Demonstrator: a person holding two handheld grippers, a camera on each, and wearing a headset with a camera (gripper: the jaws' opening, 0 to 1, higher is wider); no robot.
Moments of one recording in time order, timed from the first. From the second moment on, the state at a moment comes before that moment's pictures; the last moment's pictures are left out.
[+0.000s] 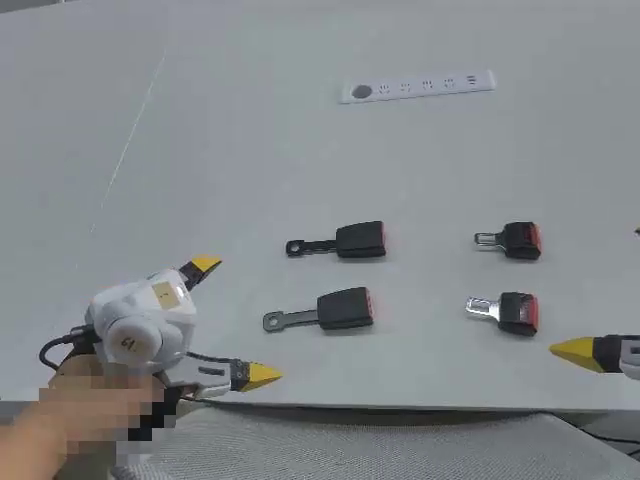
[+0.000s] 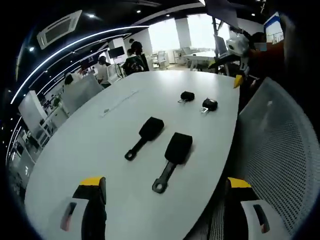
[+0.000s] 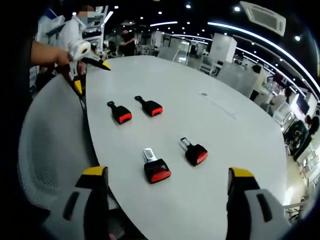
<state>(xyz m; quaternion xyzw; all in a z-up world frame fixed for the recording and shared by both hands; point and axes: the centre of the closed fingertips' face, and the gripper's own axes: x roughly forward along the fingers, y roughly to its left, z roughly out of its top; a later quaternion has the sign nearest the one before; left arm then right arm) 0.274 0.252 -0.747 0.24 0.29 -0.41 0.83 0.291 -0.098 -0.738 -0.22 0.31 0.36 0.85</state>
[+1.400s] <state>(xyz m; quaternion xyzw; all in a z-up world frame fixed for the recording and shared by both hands) 0.272 0.245 -0.738 0.24 0.29 -0.39 0.84 0.286 -0.096 -0.723 -0.25 0.29 0.36 0.85</state>
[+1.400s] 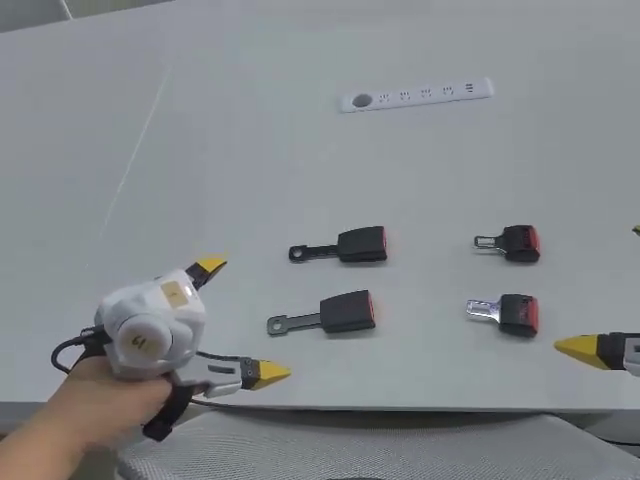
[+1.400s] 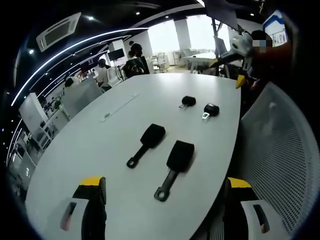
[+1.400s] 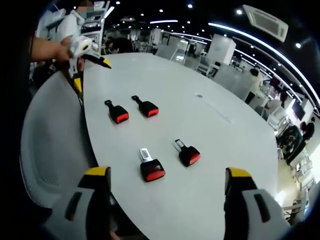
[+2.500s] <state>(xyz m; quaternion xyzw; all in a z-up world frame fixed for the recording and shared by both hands) 0.269 0.249 -0.748 0.25 0.30 -0.39 0.84 0.278 -0.108 -0.730 -0.27 0.31 0.35 0.84</state>
